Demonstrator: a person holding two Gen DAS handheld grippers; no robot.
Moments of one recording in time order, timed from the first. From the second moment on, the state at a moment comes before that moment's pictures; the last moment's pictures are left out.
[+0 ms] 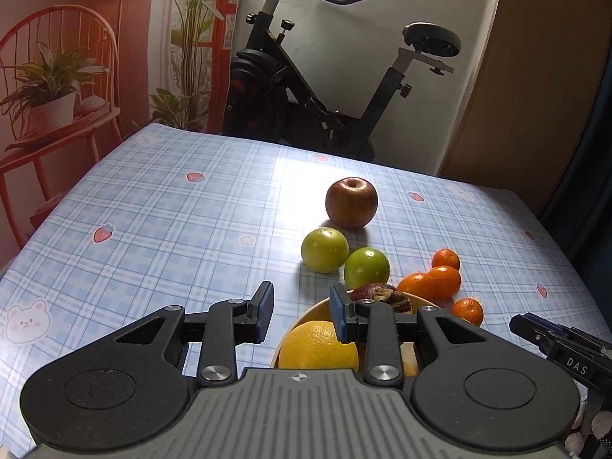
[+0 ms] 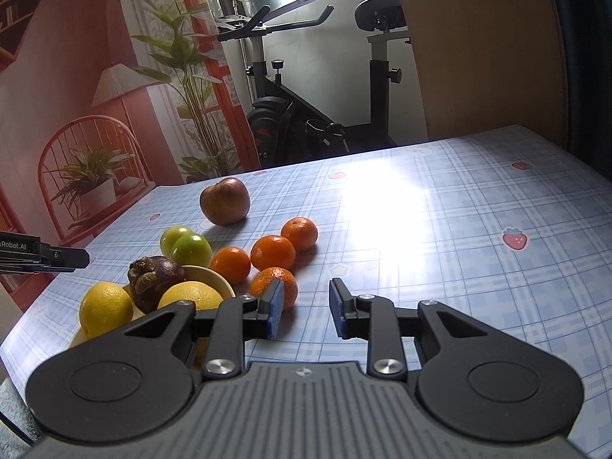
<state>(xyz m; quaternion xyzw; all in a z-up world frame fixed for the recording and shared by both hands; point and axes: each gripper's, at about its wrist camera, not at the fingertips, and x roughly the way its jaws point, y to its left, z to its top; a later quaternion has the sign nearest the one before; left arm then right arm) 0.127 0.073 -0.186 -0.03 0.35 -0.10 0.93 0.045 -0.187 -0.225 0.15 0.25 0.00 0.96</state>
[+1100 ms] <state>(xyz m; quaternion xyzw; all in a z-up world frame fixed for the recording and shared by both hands) 0.142 0.065 -0.182 -0.03 0.35 -0.10 0.93 0.114 -0.175 -0.236 0.11 0.31 0.11 0.94</state>
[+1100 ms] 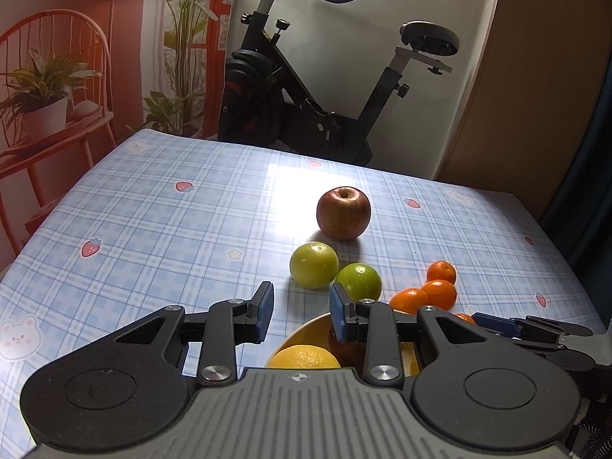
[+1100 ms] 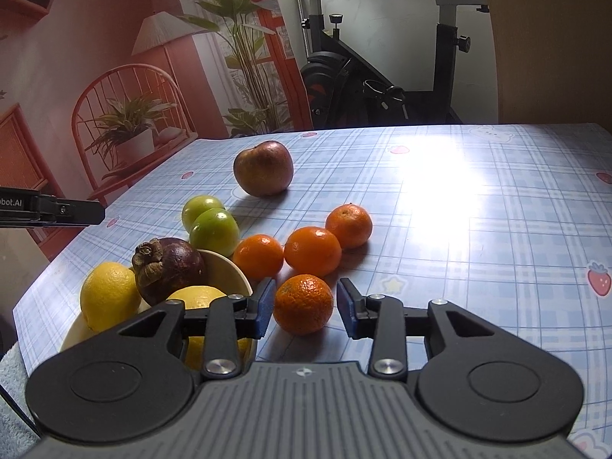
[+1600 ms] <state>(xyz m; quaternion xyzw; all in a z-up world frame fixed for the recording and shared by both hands) 0.141 0.063 -0.182 -0.03 0.36 -0.11 0.93 0.117 -0.183 -0.241 0.16 0.32 0.11 0.93</state>
